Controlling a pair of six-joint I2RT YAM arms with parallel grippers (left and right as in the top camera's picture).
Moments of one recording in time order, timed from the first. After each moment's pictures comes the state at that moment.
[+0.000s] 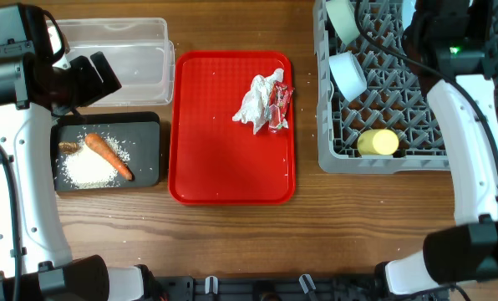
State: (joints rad) left arm 0.18 1.57 1.77 -1.32 0.05 -0.31; right arm 0.06 1.68 1.68 -0.53 0.88 -0.29
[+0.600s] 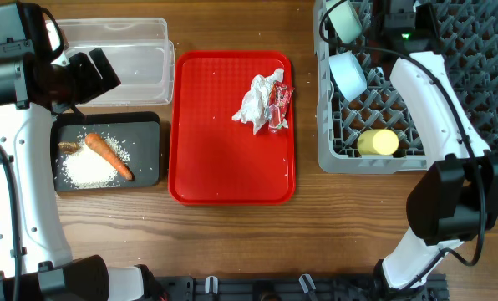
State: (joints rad) left arm 0.18 1.57 1.77 -1.29 0.05 -0.31; right arm 0.11 1.91 1.68 -0.50 0.83 -0.41
